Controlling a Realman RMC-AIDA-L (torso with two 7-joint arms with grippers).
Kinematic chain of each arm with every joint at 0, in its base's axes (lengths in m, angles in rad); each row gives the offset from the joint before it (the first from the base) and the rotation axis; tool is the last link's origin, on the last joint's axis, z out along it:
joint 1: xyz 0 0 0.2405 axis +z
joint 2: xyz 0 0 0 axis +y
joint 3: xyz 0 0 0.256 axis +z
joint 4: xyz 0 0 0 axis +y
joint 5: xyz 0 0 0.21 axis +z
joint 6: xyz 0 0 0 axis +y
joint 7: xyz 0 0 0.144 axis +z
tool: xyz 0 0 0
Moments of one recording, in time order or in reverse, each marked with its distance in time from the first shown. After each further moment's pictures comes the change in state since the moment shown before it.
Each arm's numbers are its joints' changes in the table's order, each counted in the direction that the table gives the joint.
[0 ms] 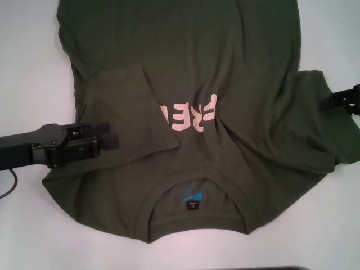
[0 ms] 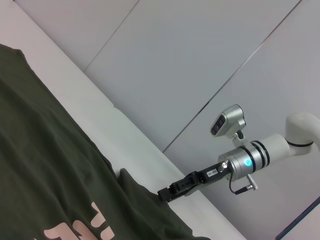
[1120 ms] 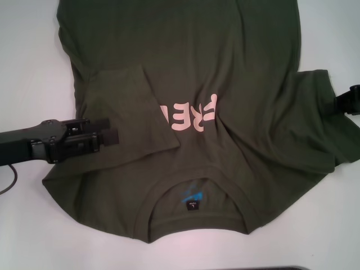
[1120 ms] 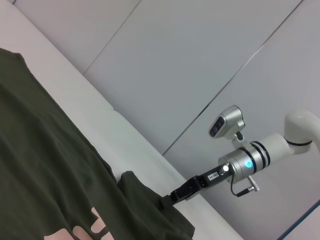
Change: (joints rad) left arm -0.011 0.002 -0.009 -0.001 0.000 0.001 -0.008; right arm 0.018 -0.007 -0.034 0.000 -0.004 -0.024 0.027
